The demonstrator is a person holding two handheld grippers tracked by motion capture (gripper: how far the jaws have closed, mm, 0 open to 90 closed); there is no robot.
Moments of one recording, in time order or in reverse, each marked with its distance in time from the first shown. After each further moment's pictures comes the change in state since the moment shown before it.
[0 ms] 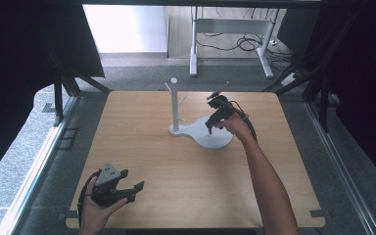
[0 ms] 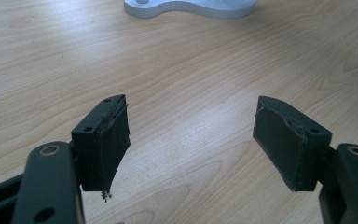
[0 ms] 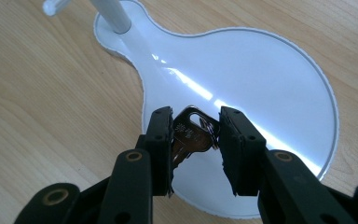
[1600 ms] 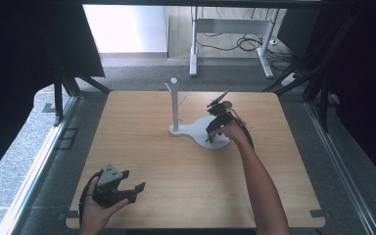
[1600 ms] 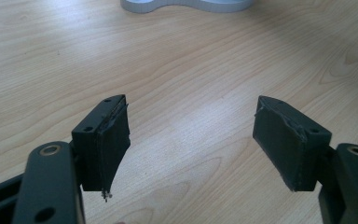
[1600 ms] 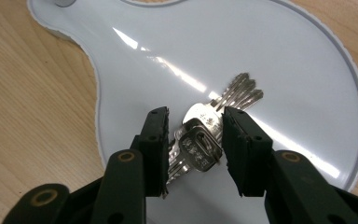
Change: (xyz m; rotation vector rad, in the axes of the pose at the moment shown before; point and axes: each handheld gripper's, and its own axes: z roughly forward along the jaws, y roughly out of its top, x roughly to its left) left arm -0.001 -0.001 0.002 0.018 -0.002 0.014; right arm -0.015 -0.013 0.046 0.032 -0.033 0.039
